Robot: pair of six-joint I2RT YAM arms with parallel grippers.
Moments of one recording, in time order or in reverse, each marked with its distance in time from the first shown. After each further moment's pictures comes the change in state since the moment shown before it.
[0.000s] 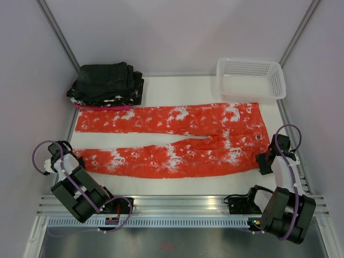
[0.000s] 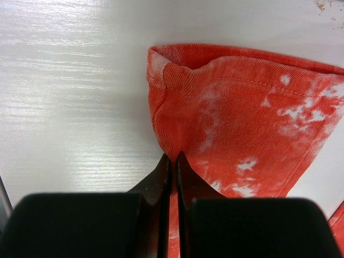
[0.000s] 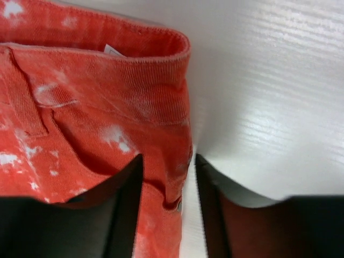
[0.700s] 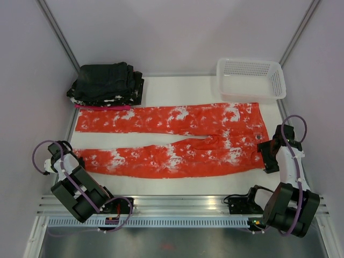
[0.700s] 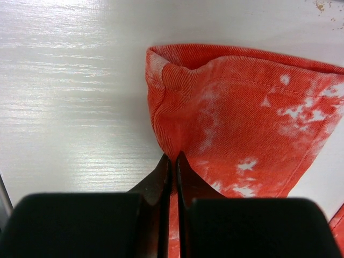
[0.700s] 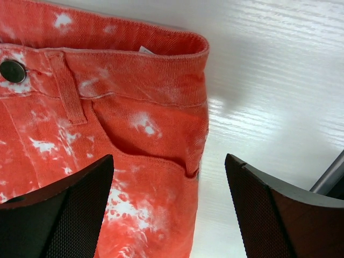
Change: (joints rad) left arm 0.000 -0.002 -0.005 0.006 -0.001 0.010; right arm 0.008 0.071 0.193 -0.168 0.002 0.024
